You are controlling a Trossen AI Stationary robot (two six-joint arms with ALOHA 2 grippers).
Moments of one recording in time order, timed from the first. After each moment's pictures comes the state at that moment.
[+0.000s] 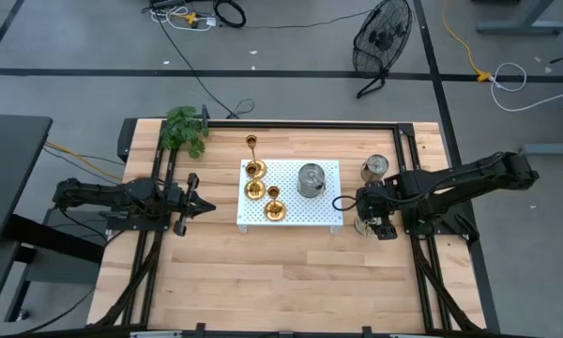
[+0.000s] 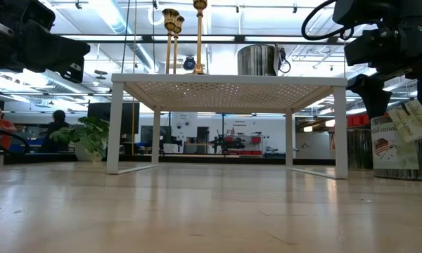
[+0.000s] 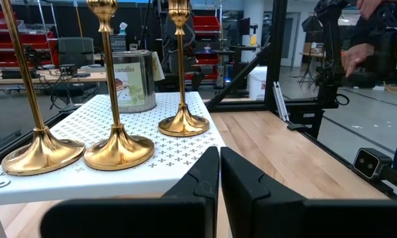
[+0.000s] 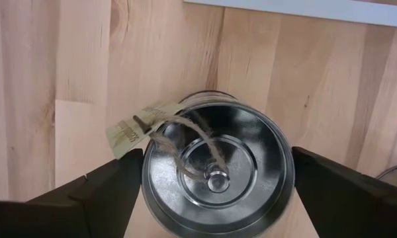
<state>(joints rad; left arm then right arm) -0.11 0.01 0.01 0.05 -0.01 -0.01 0.11 1.11 0.75 -1.02 -0.04 -0.01</state>
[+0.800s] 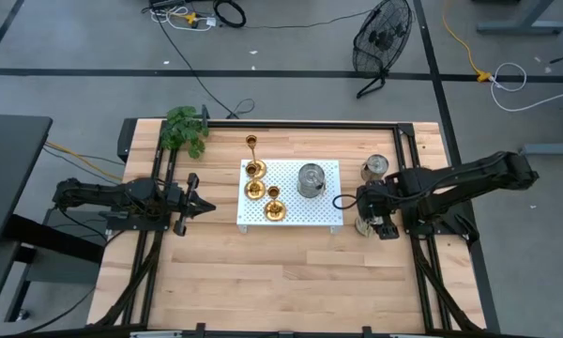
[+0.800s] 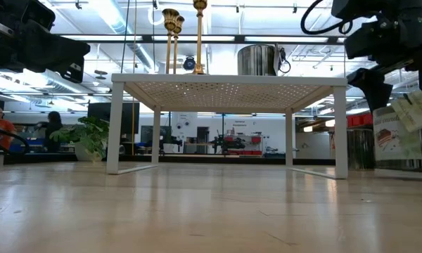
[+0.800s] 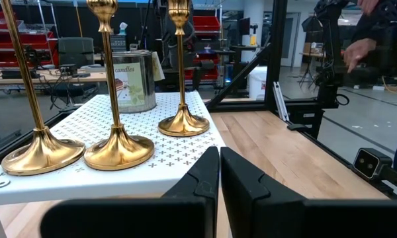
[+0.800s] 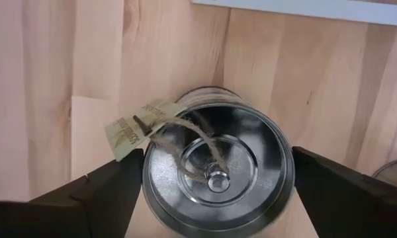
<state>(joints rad) -0.11 0.01 0.01 0.05 -0.01 -0.01 0.11 1.12 0.80 -1.08 -0.07 -0.01</state>
